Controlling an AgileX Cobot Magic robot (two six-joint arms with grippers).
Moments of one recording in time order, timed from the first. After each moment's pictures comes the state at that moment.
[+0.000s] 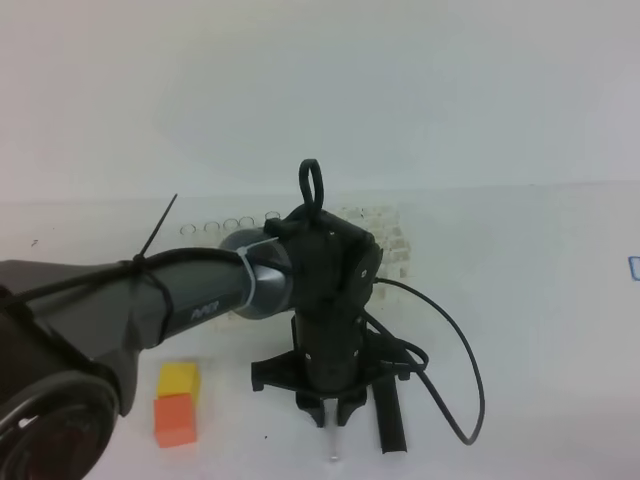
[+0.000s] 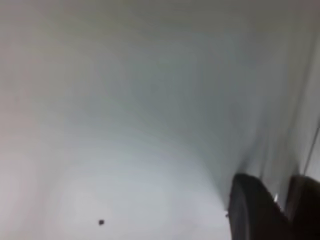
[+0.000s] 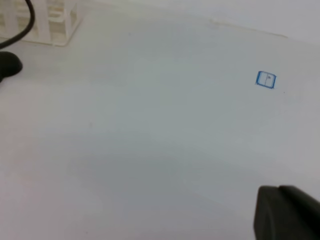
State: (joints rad) left arm -0.73 2.12 -1.49 0.09 0.99 -0.76; right arm 0.16 0.05 0.03 -0.03 0.34 -0.14
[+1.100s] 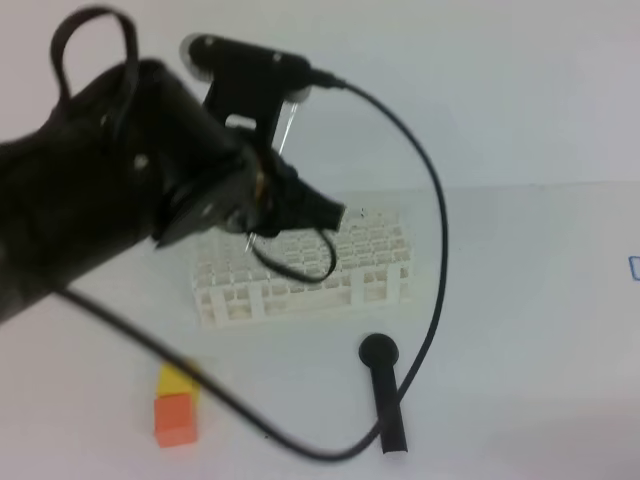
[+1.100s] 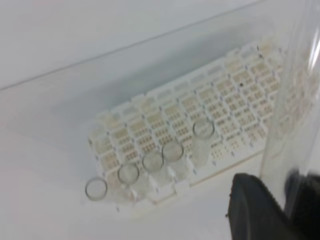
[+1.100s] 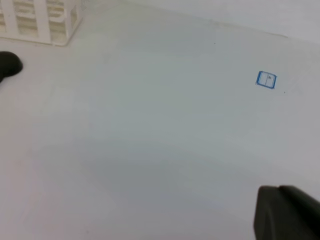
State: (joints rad) left arm -0.73 1.58 -1.33 0.57 0.70 -0.60; right arm 0.16 0.05 0.03 -0.03 0.34 -0.14
